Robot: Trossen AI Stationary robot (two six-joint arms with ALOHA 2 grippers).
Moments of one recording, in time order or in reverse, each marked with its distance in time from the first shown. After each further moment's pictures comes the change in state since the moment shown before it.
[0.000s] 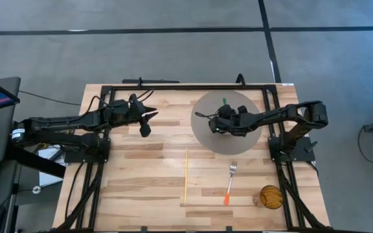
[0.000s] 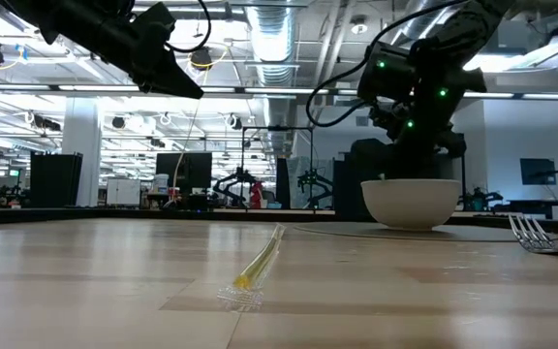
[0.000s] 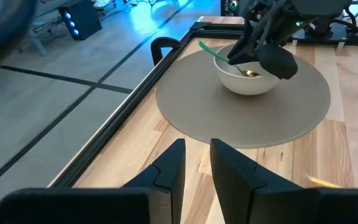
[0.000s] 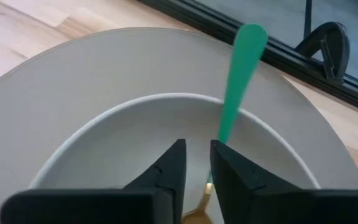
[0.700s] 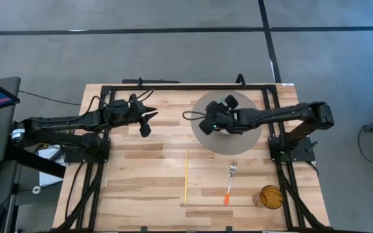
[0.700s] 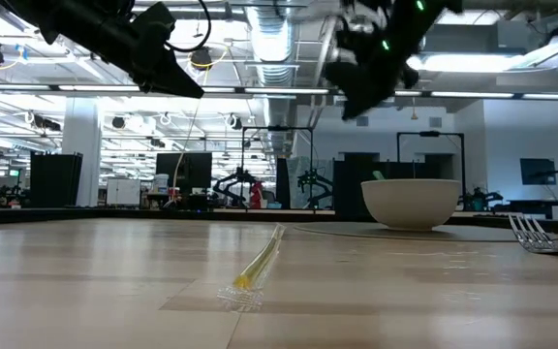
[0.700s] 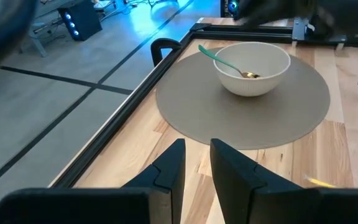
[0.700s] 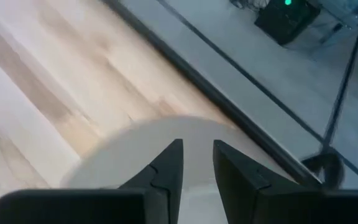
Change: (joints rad) left arm 0.000 0.000 0.000 0.004 0.002 0.000; right arm 0.107 -0.063 0.321 -0.132 -0.002 -0.401
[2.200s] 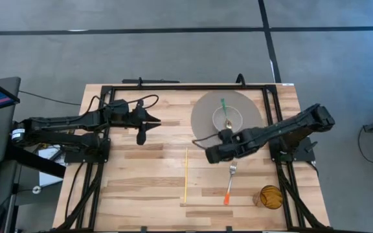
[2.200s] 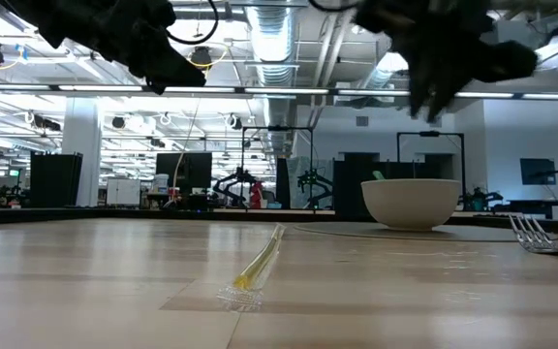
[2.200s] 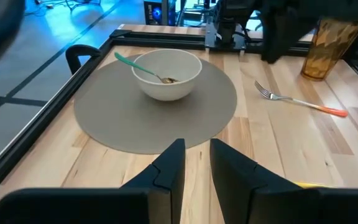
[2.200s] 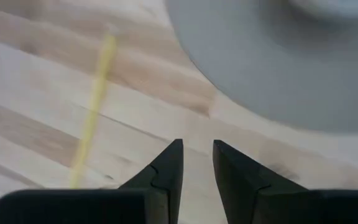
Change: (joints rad) left arm 0.002 0.000 0.000 0.003 0.331 -0.019; right arm 0.319 0.025 0.114 -0.465 -0.552 1.142
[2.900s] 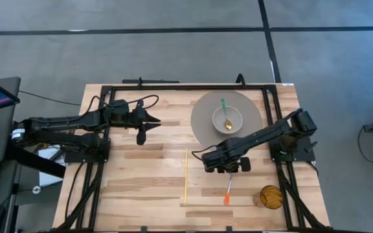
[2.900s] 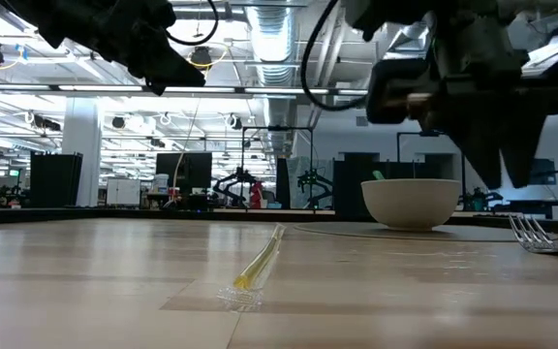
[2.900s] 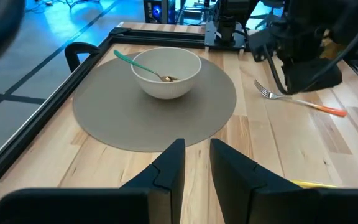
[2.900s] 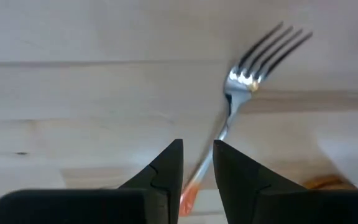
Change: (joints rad) left arm -0.001 0.000 0.000 -0.007 0.001 -0.007; right arm 0.011 0.246 -0.012 -0.008 -0.459 0.299
